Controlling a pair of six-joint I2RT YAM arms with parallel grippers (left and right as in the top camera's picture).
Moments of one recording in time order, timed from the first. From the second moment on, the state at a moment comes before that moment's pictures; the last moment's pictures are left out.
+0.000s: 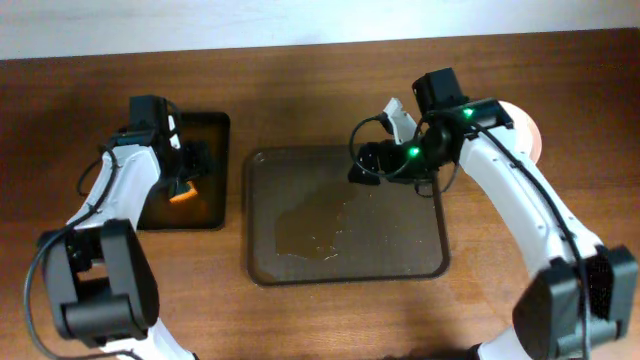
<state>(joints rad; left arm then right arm) 0.08 1.89 1.34 -0.70 0.04 -0.26 0.22 1.69 1.47 -1.08 -0.56 0.13</state>
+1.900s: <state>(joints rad) 0.08 1.39 1.40 -0.93 0.08 -0.25 0.01 0.02 0.26 -0.39 -0.23 0.11</state>
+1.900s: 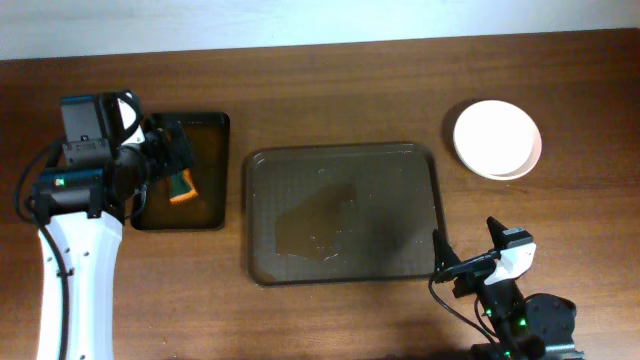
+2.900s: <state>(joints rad) 0.08 1.39 1.40 -0.93 0.08 -0.25 -0.04 0.01 0.01 -0.06 -0.13 -0.09</state>
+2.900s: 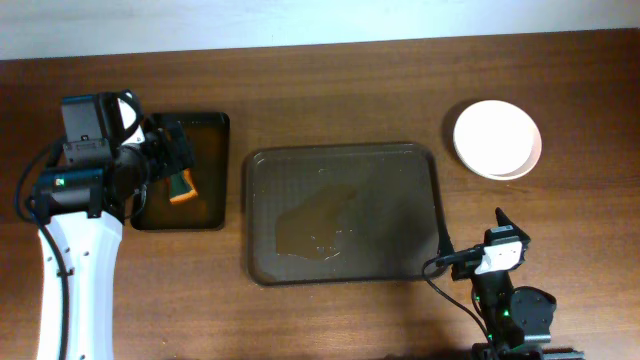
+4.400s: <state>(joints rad) 0.07 0.81 0.70 -0.58 0.05 -0.08 -0.05 0.01 0.01 -0.06 -0.13 -0.09</state>
